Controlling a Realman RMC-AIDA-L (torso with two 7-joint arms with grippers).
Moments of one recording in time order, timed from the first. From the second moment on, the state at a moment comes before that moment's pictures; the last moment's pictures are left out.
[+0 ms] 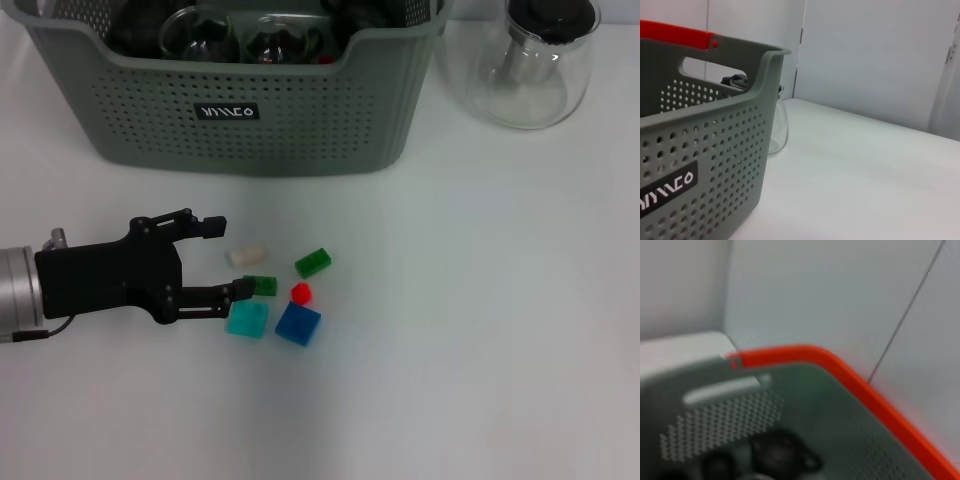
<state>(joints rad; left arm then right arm) -0.39 -2.16 0.48 0.71 2.19 1.67 -1.12 1.31 2.08 -1.13 -0.81 -2.58 -1.00 2.37</state>
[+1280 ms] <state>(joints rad) -0.40 -2.16 0.48 0.71 2.19 1.66 -1.13 1.30 2.10 -1.30 -0.59 -2.59 -0.66 2.36</state>
